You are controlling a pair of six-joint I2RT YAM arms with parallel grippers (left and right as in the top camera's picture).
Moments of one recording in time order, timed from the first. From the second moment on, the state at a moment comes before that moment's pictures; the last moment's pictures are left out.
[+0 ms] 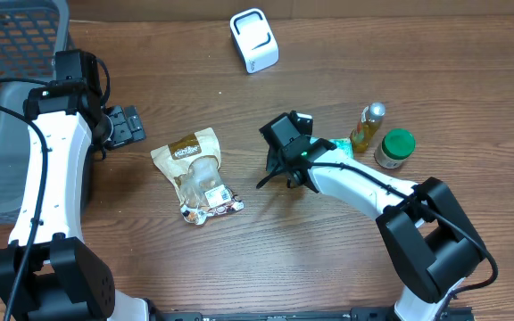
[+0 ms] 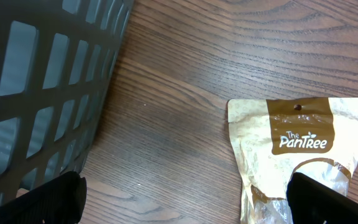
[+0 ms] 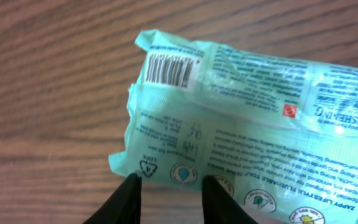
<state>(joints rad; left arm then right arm) 0.14 1.68 1.48 -1.11 -0.11 -0.25 0.62 1.88 1.14 -0.41 0.20 0.75</state>
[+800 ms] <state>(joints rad) 0.14 1.68 1.48 -1.11 -0.11 -0.25 0.62 1.88 1.36 -0.32 -0.19 0.58</state>
